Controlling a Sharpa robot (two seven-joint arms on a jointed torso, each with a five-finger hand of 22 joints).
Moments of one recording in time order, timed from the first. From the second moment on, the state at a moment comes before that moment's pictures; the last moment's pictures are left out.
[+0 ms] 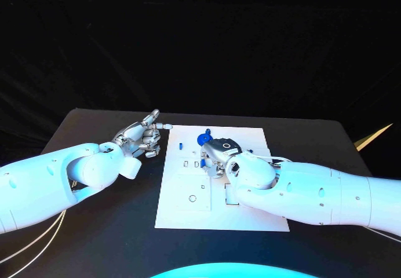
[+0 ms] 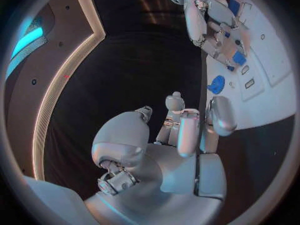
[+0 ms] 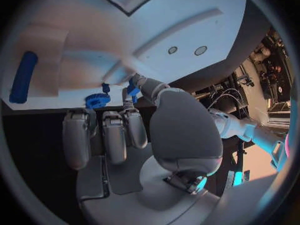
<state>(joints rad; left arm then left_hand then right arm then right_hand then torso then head) 1.12 -0.93 -0.01 1.51 0.04 -0.10 0.21 0.91 0.17 0.15 0.28 0.07 0.77 0.18 0.34 0.37 1.12 0.10 1.21 0.73 1.47 0.02 1.53 1.29 0.09 1.28 0.13 1.37 1.13 1.15 -0.53 -0.17 1.51 -1.75 -0.37 -0.55 1.24 -0.19 0.59 -0.01 0.06 0.96 0.12 0.28 0.38 1.46 0.05 1.43 1.30 1.47 -0.02 1.56 1.29 0.04 1.47 0.08 1.45 1.30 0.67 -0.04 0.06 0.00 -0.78</state>
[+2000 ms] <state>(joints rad) 1.12 -0.93 -0.01 1.51 0.04 -0.09 0.20 0.93 0.17 0.15 0.28 0.07 0.77 0.18 0.34 0.37 1.11 0.10 1.21 0.73 1.47 0.02 1.53 1.29 0.09 1.28 0.13 1.37 1.13 1.14 -0.53 -0.17 1.50 -1.75 -0.37 -0.55 1.20 -0.22 0.58 0.00 0.06 0.94 0.14 0.28 0.38 1.45 0.05 1.41 1.30 1.47 -0.02 1.56 1.29 0.04 1.47 0.08 1.42 1.30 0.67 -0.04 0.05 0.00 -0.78</state>
